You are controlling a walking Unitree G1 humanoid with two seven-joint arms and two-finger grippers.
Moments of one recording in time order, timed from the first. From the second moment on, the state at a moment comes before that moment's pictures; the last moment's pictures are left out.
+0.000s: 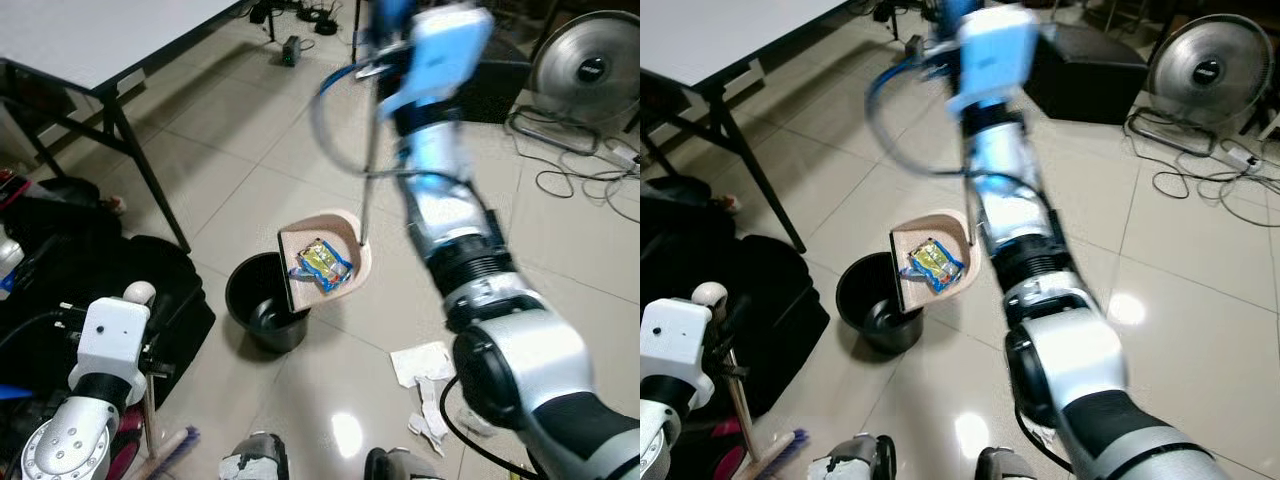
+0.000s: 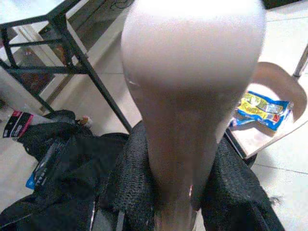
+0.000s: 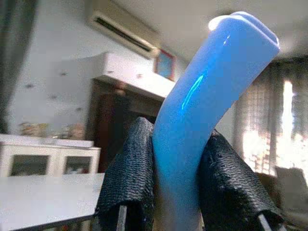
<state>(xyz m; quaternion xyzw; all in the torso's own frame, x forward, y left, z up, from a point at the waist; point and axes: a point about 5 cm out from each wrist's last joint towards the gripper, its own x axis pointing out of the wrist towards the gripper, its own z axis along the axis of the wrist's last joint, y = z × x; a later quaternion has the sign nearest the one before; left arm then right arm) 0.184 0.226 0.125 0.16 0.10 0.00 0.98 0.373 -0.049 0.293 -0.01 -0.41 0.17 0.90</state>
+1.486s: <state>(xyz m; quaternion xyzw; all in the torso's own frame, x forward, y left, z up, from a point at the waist) 0.183 0.228 0.128 0.16 0.10 0.00 0.98 0.317 0.032 0.271 -0.10 -0.51 0.33 0.78</state>
